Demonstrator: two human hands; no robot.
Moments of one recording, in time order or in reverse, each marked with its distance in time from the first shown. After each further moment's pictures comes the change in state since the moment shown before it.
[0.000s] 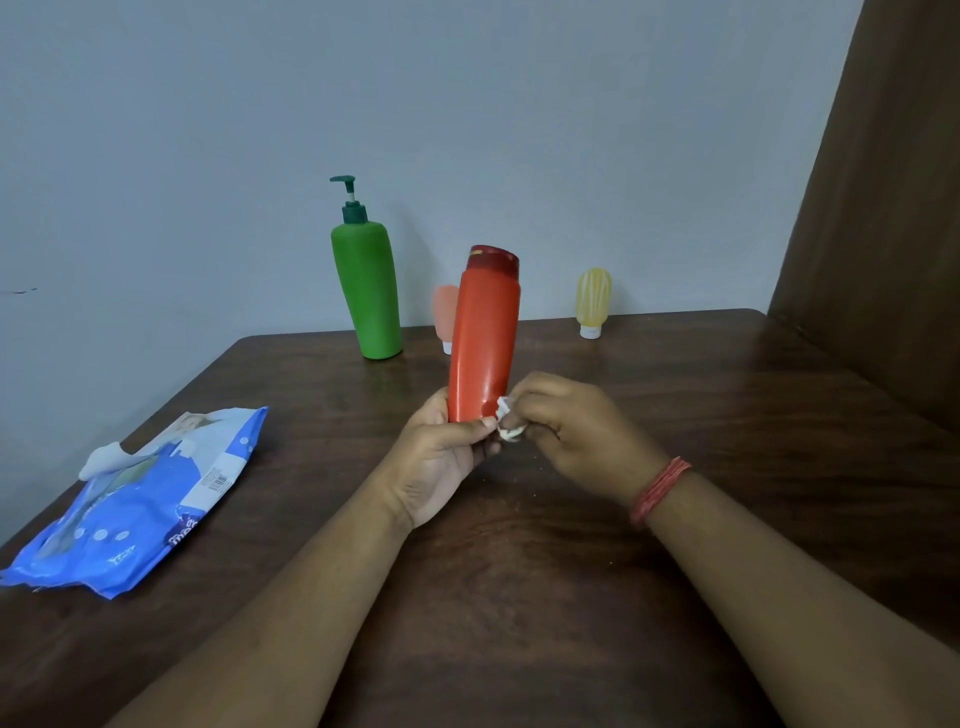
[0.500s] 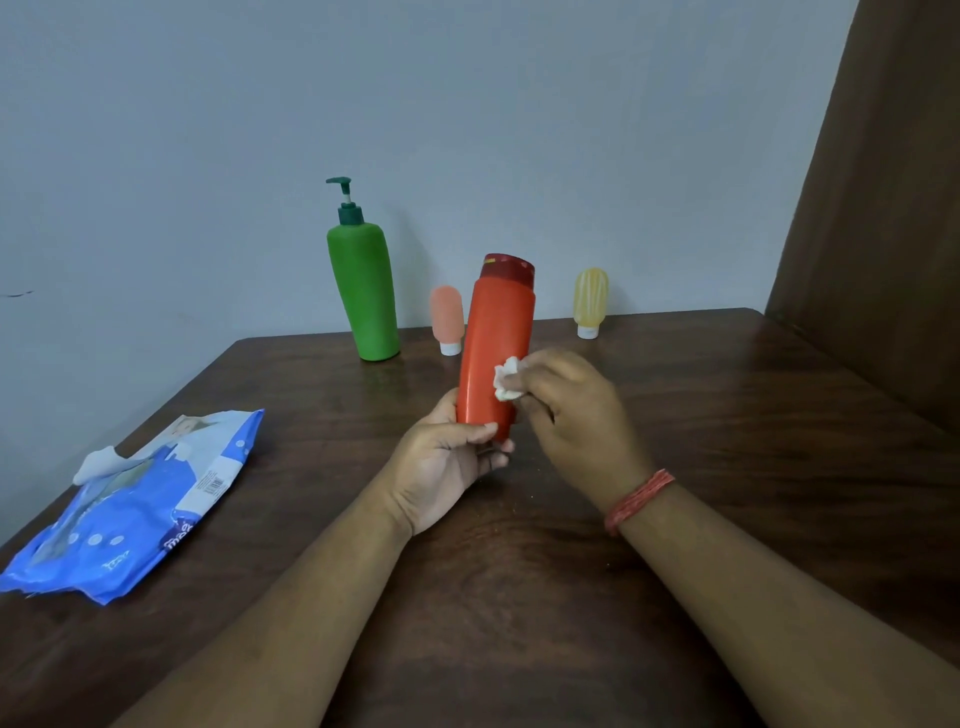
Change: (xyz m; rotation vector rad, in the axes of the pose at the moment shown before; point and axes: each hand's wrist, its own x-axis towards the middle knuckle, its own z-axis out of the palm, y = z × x) left_hand -0.002 -0.001 0.008 -0.038 -0.041 -0.075; right_hand 0.004 -0.008 0.010 -0.139 0.346 0.078
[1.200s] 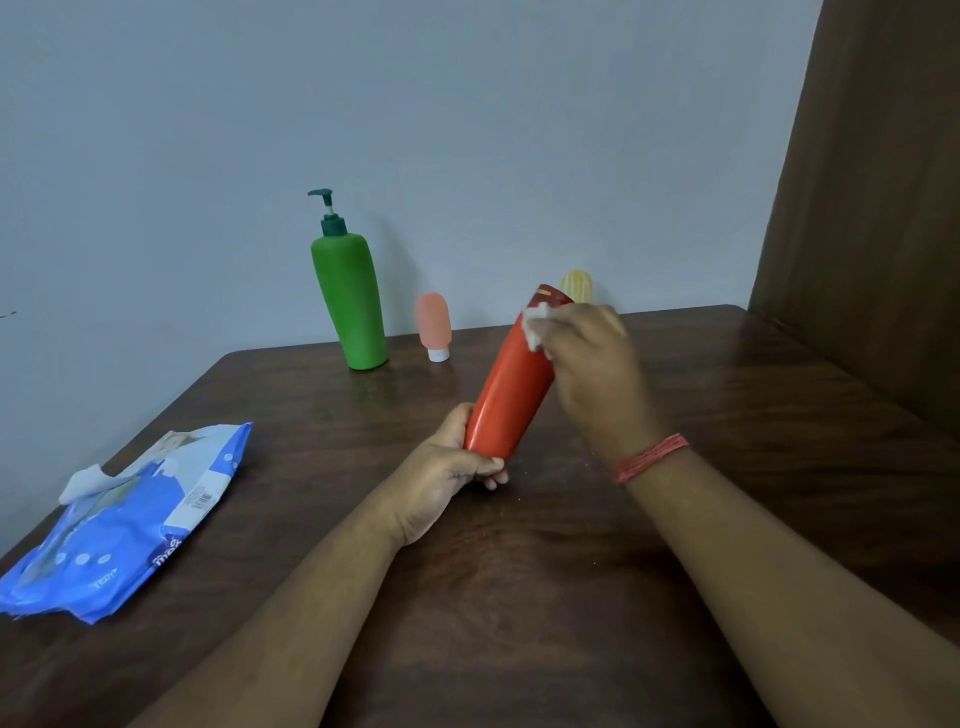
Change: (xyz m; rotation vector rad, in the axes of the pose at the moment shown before) left_hand -0.006 0.000 0.007 0.427 -0.032 -0.035; right_hand 0.019 0.031 -0.020 -0.240 0.127 -0.041
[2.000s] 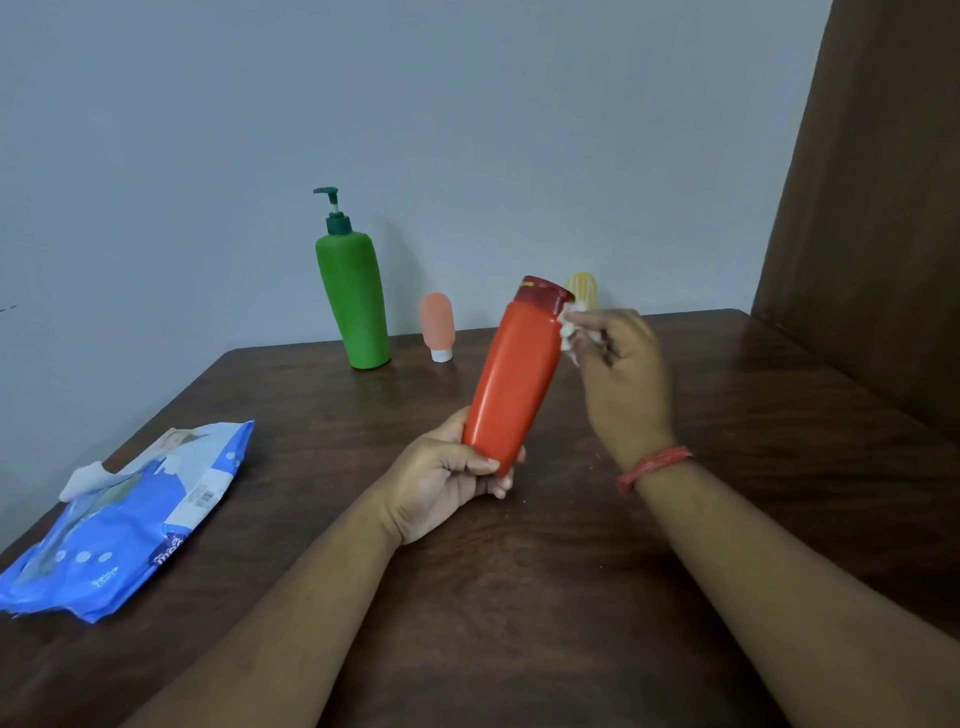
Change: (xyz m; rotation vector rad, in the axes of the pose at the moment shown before) left_hand 0.001 0.000 -0.006 -0.259 -0.114 -0.034; right_hand -0.001 0.000 0.004 0.558 0.201 0.517
